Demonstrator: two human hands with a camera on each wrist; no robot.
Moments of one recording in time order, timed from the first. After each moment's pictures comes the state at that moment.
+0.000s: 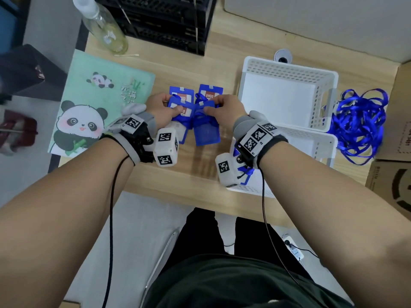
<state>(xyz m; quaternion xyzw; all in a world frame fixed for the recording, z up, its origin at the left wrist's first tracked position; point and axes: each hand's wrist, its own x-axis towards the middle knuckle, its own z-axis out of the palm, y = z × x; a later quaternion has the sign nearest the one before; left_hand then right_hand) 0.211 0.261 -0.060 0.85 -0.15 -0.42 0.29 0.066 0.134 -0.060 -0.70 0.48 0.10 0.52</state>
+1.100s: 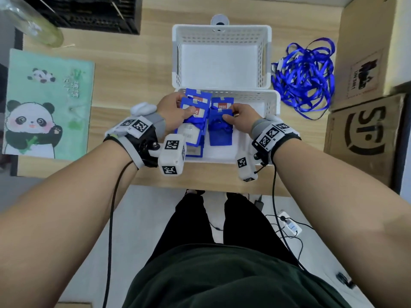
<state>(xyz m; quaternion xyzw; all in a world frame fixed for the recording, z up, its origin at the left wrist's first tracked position) 0.024 0.202 -0.037 0.80 -0.24 -0.48 0.26 -0.160 0.082 -0.111 -0.69 0.50 0.11 0.52</state>
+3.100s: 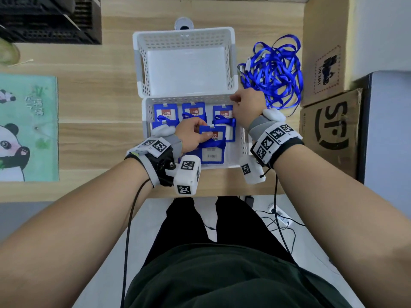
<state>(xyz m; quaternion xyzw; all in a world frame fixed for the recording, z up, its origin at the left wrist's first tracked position) -0.069 0.167 -0.057 0.73 -0.28 -0.59 0.20 -0.196 0.029 -0.056 -0.76 0.58 0.12 0.28</state>
